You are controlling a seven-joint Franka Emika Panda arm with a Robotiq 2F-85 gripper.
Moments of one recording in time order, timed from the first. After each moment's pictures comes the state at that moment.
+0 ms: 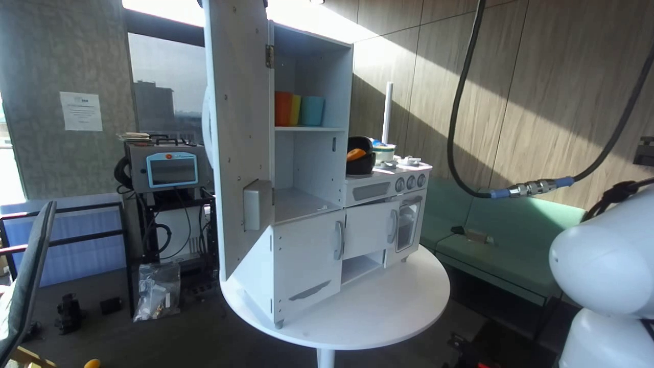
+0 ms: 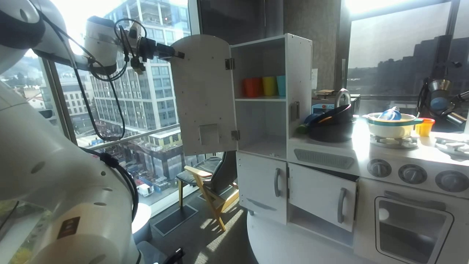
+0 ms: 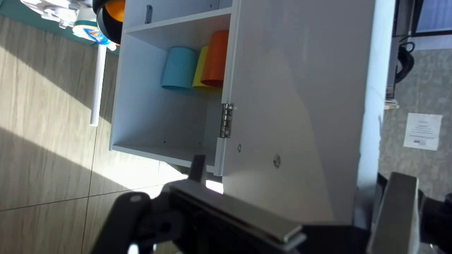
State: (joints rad) arm -0.50 -0.49 1.15 -1.74 -0.80 1.86 1.33
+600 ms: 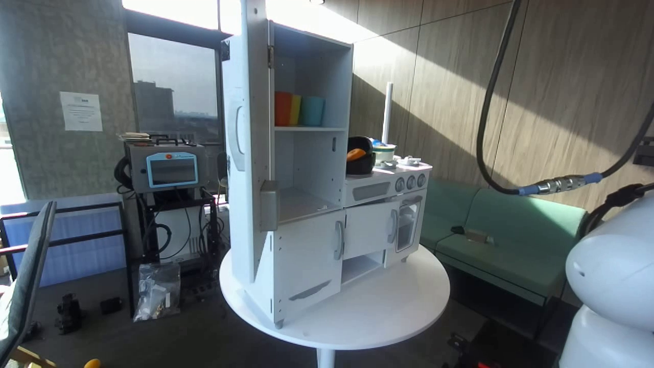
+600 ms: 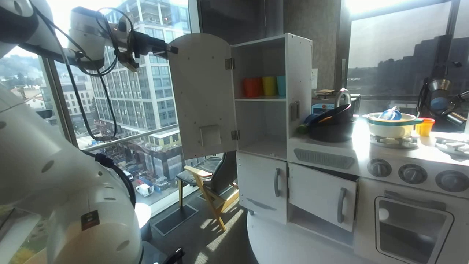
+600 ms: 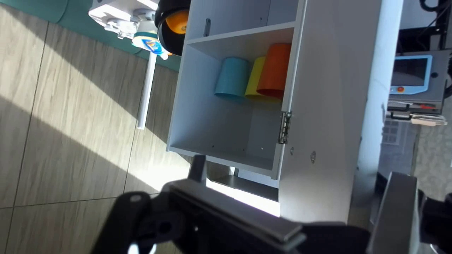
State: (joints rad) arm -0.26 -0.47 1.01 -1.77 -0.84 1.64 1.33
